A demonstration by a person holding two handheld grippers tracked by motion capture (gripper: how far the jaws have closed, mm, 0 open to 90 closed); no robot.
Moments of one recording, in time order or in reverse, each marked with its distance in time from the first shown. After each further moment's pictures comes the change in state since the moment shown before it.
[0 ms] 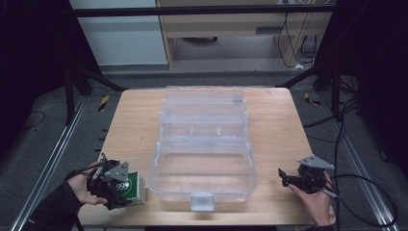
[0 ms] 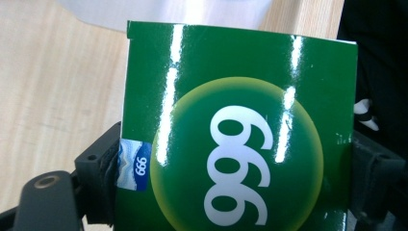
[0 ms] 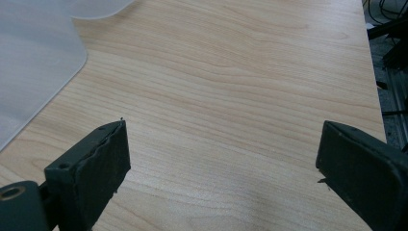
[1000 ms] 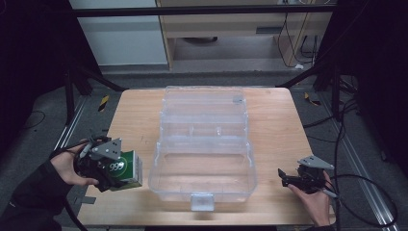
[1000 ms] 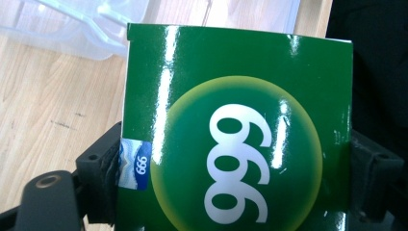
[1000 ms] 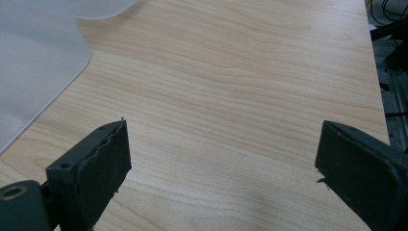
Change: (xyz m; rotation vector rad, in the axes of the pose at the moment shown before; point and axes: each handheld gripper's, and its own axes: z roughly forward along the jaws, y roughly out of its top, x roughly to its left) left arm 0.012 0.046 -0.073 -0.031 0.040 0.022; right arm 0.001 0.000 0.000 -0.002 0.005 -0.004
